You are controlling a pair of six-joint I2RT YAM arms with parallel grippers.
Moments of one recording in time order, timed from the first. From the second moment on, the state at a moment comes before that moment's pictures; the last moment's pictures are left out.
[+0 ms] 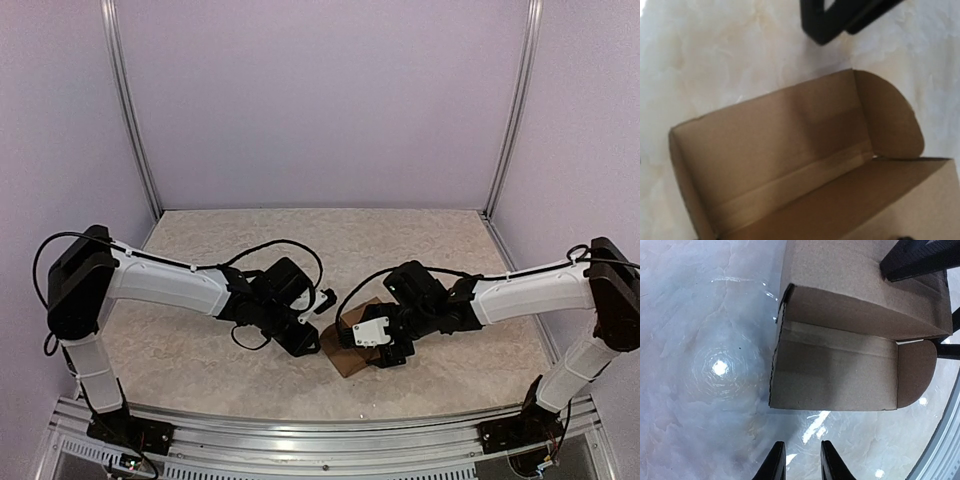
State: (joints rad) left arm -0.96 1.83 1.13 -0.33 0.17 -0.18; right arm 0.91 1.57 0.81 -0.19 -0.15 -0.92
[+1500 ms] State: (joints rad) left arm -0.93 1.90 0.99 0.11 0.15 -0.09; right arm 0.91 1.58 0.82 -0.18 -0.15 -0.92
